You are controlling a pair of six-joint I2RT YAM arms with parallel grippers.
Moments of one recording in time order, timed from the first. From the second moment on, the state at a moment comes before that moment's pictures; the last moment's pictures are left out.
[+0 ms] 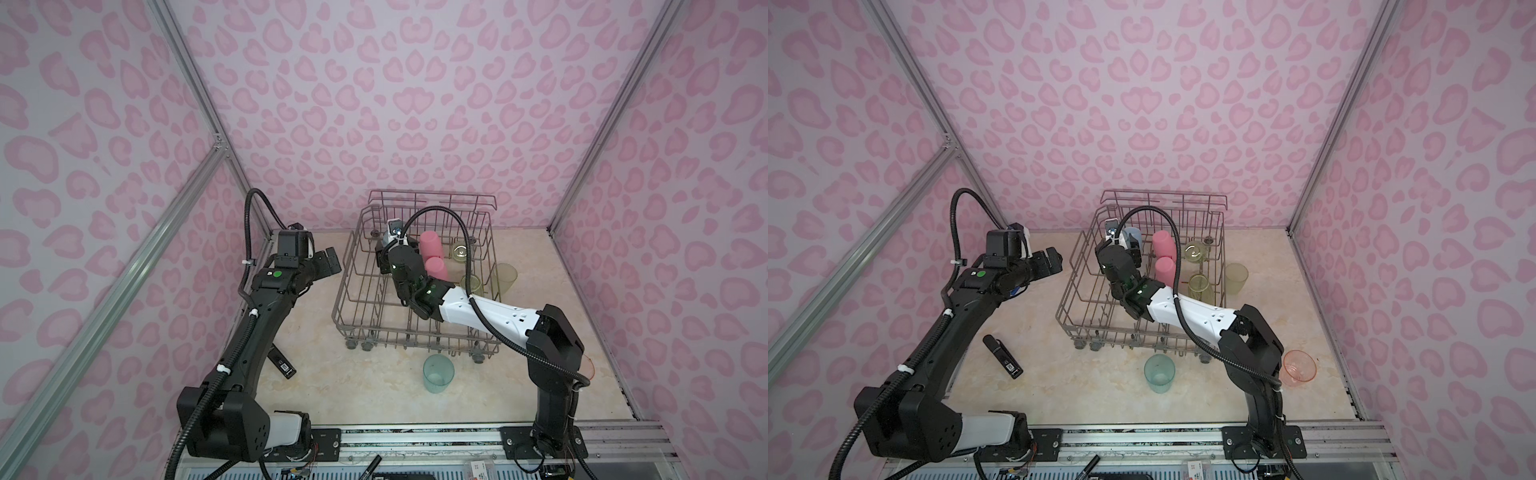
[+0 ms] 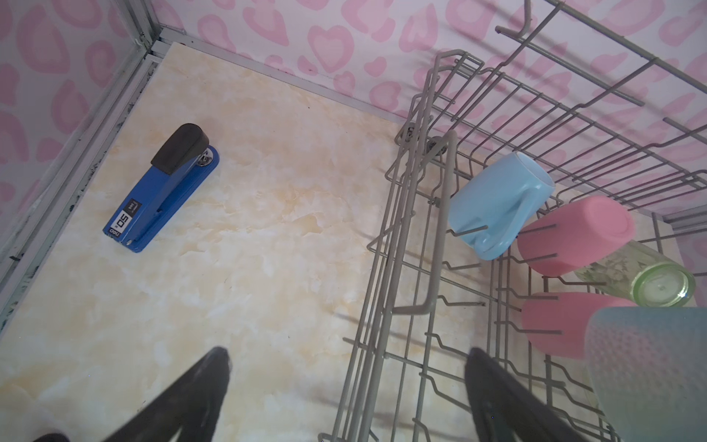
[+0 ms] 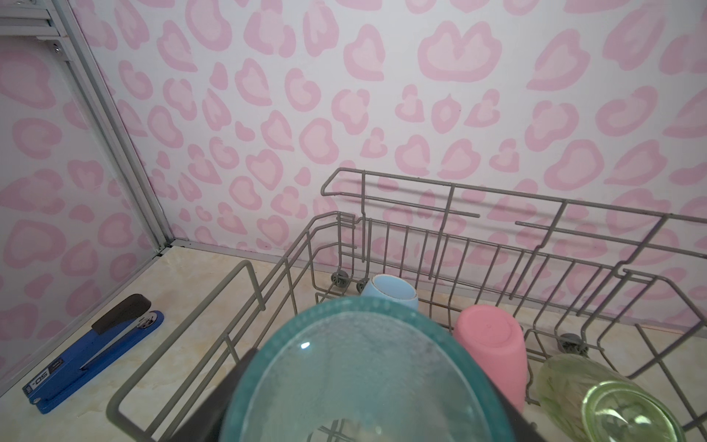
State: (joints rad) left arm -0.11 1.35 1.26 -0.63 0.00 -0.39; right arm 0.91 1.92 1.54 0.21 0.70 0.11
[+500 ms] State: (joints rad) left arm -0.11 1.35 1.25 -0.61 0.00 -0.40; right arm 0.90 2.04 1.46 0.43 0.68 0.11
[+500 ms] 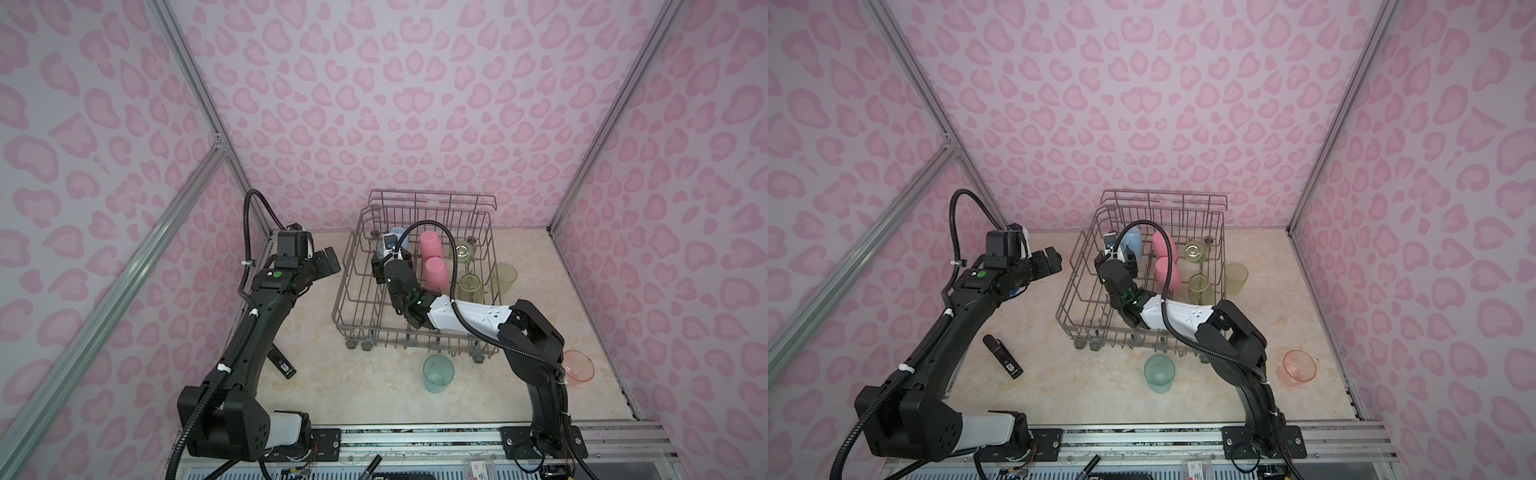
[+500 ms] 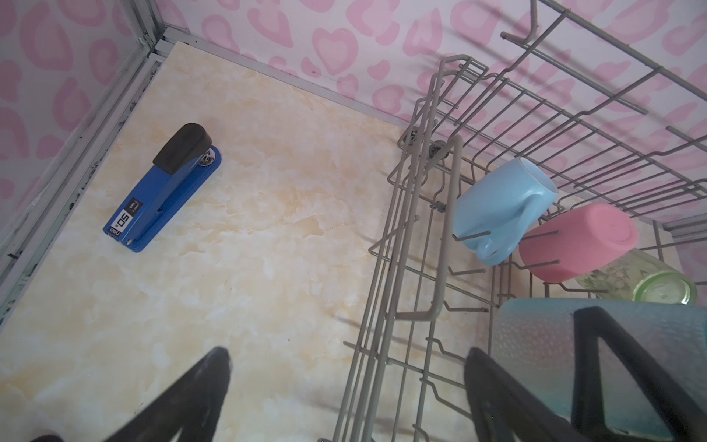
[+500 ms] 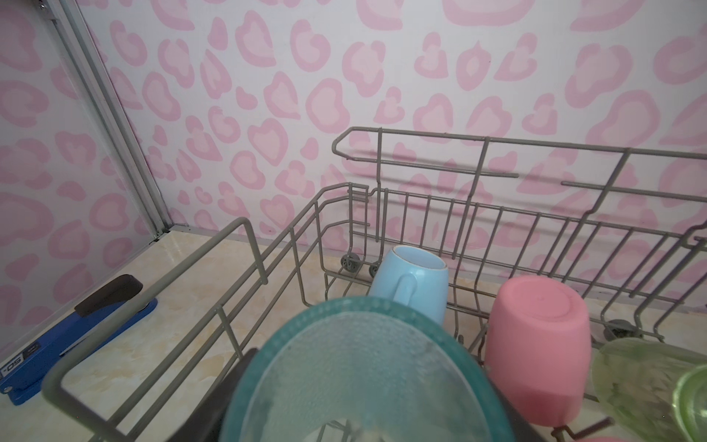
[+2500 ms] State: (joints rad) left arm -0.10 1.36 1.25 -0.61 0.01 -0.40; right arm 0.88 2.17 1.63 0.28 0.56 0.23
